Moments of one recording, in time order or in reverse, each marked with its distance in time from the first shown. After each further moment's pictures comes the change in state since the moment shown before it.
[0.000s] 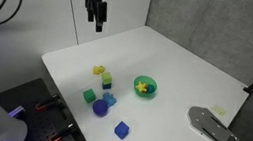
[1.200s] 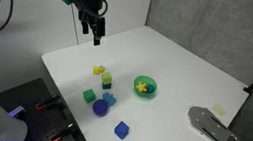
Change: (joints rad) arm -0.036 -0.095 -0.014 -0.172 -0.010 0.088 -0.193
